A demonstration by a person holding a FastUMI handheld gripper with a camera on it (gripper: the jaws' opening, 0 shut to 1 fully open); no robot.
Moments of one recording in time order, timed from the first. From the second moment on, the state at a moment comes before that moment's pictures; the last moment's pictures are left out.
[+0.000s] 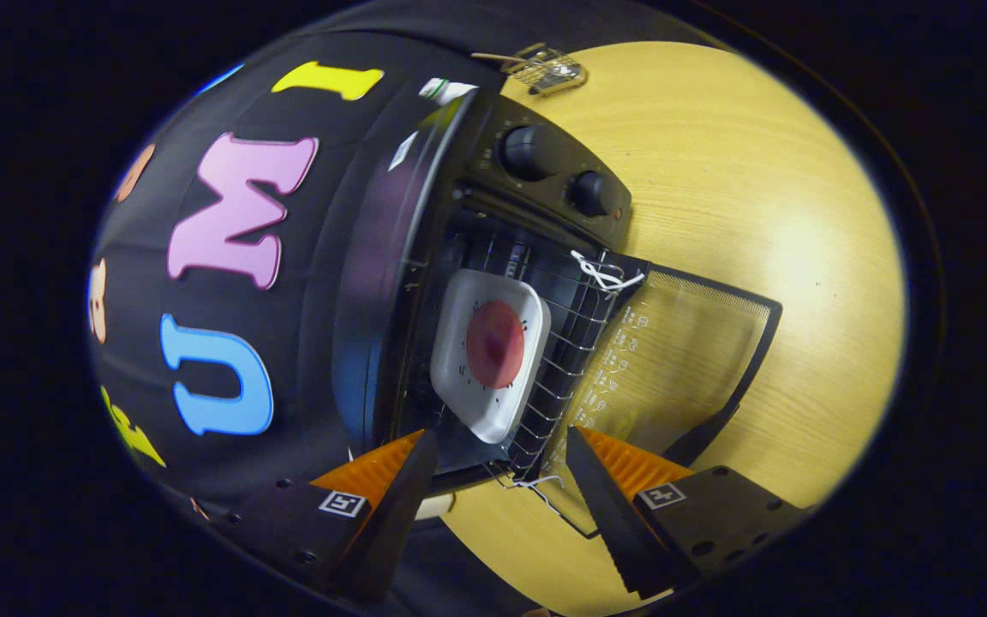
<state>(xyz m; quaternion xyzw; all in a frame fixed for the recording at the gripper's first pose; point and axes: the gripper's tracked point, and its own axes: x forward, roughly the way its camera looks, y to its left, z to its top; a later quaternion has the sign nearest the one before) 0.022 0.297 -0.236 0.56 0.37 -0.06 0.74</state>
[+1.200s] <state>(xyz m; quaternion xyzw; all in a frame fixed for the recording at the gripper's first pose) -0.097 0.290 -0.353 0.03 0.49 0.11 0.86</state>
